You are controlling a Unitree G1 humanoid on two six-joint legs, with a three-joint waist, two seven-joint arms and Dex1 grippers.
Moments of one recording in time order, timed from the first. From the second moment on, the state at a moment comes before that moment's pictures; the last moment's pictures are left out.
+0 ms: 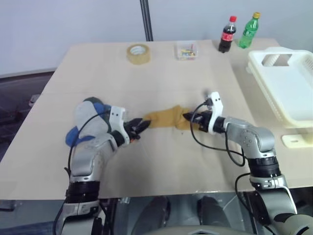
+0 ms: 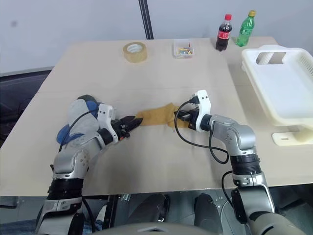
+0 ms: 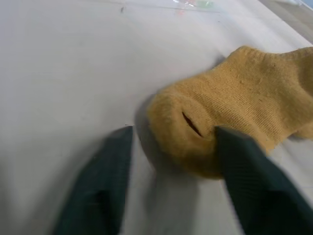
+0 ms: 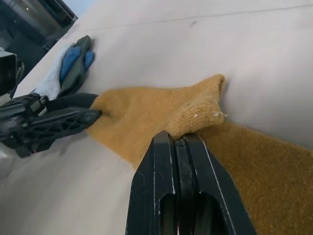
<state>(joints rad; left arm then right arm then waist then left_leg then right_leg) -0.30 0.39 0.14 -0.02 -0.43 0.68 -0.55 -0.55 -0.23 0.01 -0.02 0.53 0.95 0.52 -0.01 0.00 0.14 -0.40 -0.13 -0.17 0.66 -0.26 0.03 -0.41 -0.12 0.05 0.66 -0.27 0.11</state>
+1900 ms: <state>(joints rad) -0.25 0.23 0.05 -0.26 -0.79 0.82 -0.43 -0.38 -0.50 -0.31 -0.41 0.88 1.27 0.28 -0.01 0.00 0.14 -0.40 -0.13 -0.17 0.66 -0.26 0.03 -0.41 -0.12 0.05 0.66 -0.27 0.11</state>
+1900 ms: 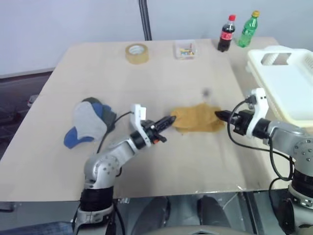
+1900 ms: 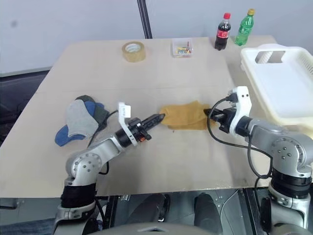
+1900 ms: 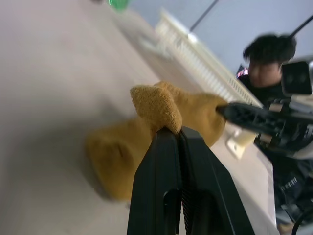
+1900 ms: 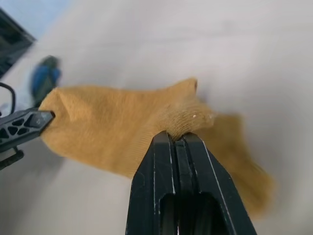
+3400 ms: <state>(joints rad) -0.29 0.16 -0.05 -0.07 -0.51 0.62 -0.52 -0.31 -0.47 0.11 -0.25 0.41 0.64 0.53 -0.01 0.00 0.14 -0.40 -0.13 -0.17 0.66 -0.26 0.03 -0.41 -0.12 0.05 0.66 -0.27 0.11</state>
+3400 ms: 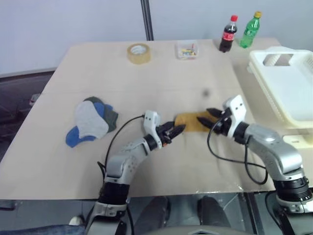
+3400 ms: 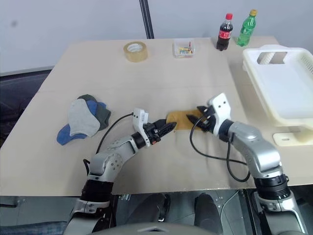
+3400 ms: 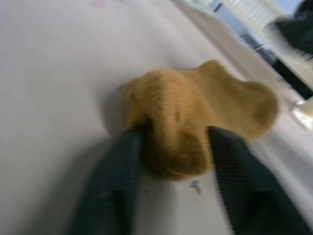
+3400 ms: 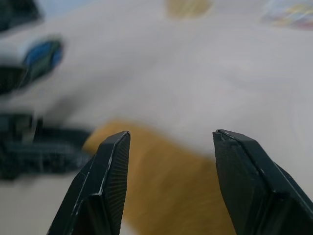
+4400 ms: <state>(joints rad) -0.58 0.28 0.13 0.21 -0.80 1.21 -0.59 -0.28 -0.37 0.20 -0.17 0.21 0.57 0.56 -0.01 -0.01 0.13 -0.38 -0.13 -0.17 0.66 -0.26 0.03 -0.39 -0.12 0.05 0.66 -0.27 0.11</state>
